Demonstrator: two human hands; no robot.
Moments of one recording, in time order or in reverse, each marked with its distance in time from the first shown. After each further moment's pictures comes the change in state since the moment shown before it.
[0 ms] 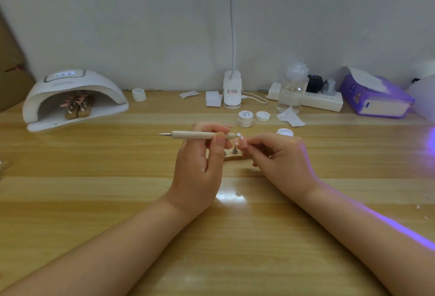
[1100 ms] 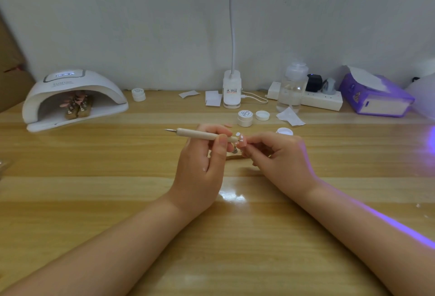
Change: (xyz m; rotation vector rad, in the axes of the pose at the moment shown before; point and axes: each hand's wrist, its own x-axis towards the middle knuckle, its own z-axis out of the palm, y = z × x) left_hand 0.000 0.003 0.001 -0.026 -0.051 0.000; right_hand 0.000 0.000 -0.001 -0.010 0.003 -0.015
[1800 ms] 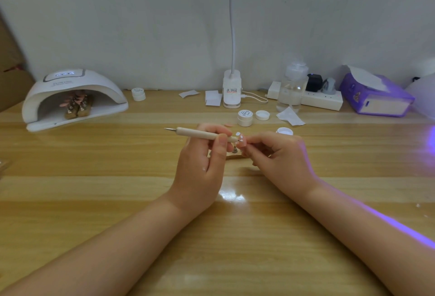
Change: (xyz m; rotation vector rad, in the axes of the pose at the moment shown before) left_hand 0.000 0.001 0.001 -0.008 0.011 0.010; right_hand 0.000 0.000 0.000 0.002 0.010 -0.006
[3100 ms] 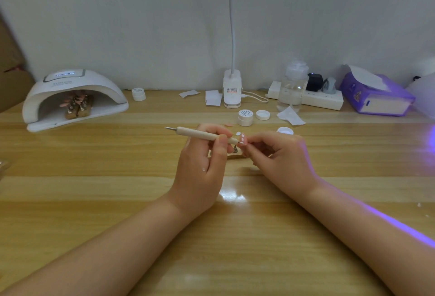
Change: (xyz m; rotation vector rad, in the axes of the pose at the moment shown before) left_hand 0.000 0.001 -0.001 0.021 -0.012 0.003; right_hand 0.001 -0.002 0.000 -0.019 0.004 0.003
